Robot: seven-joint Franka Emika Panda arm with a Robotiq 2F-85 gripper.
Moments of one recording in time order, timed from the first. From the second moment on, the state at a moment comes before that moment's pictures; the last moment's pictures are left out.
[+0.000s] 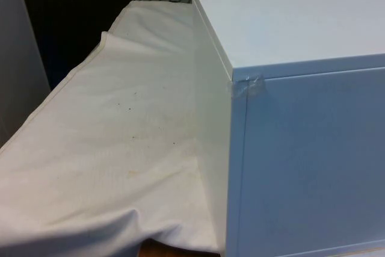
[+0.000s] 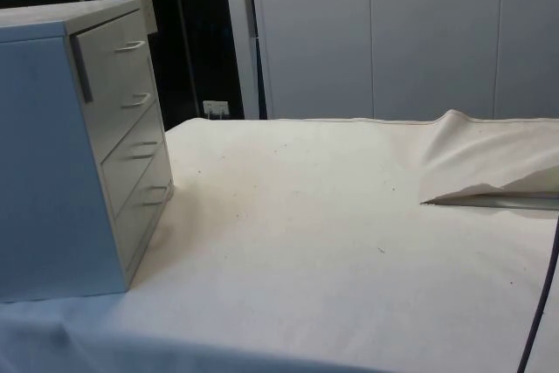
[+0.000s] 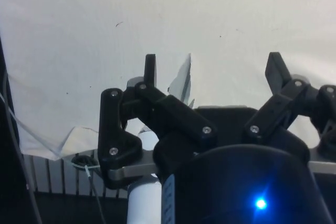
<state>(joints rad) 0.43 -0.20 -0.37 -2.10 -0.10 1.92 -0.08</state>
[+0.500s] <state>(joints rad) 0.43 -0.20 -0.38 -2.12 -0.11 1.96 -0.20</state>
